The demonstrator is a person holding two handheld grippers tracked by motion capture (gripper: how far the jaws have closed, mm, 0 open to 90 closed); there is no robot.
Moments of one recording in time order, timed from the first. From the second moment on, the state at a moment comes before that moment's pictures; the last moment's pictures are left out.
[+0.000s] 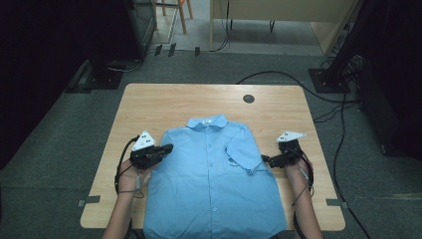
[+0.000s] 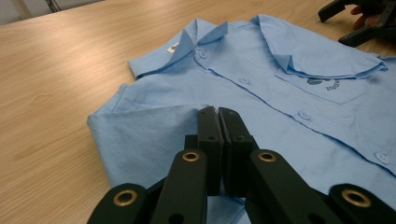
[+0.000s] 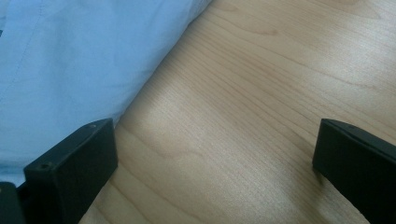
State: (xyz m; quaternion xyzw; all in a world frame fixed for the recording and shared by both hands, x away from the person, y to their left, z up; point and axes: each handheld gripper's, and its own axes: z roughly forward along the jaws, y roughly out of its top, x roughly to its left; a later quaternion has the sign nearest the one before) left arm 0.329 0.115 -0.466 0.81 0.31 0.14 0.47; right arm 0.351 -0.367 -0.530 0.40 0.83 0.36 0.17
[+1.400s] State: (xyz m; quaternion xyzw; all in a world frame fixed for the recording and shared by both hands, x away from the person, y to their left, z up) left arm 0.343 0.067 -0.503 0.85 0.29 0.11 0.43; right arm 0.351 -0.367 -0.530 0.40 0.83 0.36 0.17
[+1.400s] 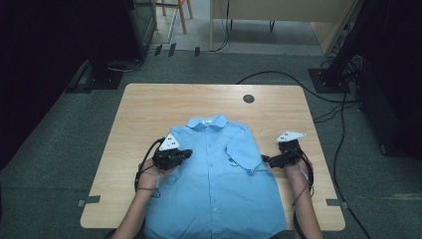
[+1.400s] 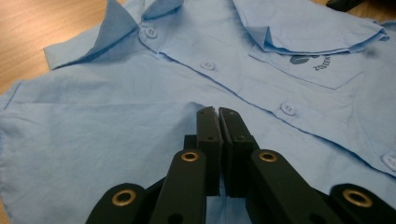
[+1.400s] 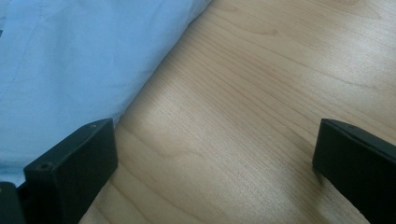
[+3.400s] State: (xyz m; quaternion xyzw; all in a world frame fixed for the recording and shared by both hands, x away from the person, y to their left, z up) left arm 0.348 0.098 -0.497 0.83 0.33 0.14 0.43; right arm 0.350 -0.363 -0.529 0.43 0.81 0.36 0.18
